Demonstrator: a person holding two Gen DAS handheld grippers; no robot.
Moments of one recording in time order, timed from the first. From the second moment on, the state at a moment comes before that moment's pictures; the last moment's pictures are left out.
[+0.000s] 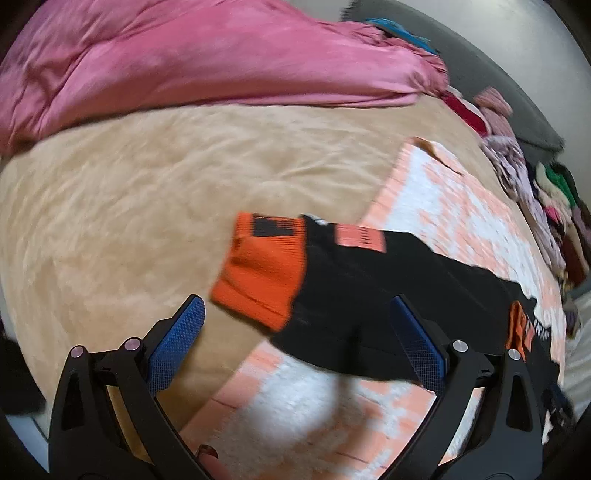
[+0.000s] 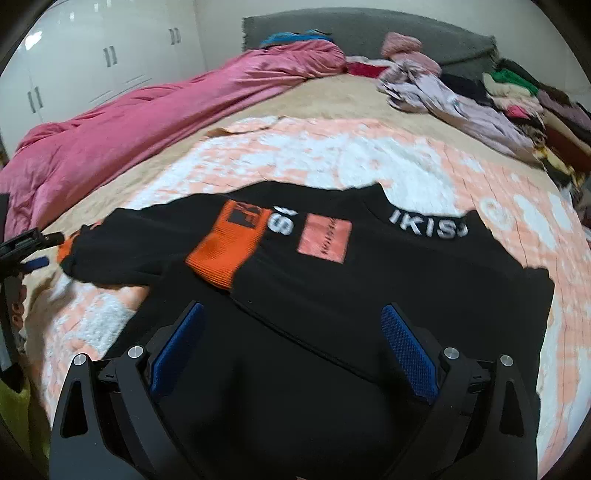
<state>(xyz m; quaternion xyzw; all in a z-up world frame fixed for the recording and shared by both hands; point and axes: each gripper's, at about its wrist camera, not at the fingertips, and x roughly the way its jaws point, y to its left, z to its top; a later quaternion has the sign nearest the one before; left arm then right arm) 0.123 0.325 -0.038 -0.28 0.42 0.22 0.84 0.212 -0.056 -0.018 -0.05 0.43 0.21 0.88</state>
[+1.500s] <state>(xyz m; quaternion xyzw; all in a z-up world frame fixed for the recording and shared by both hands) 0.215 0.038 0.056 -0.20 0.36 -0.09 0.91 0.190 -0.251 -0.003 0.20 0.39 0.08 0.89</state>
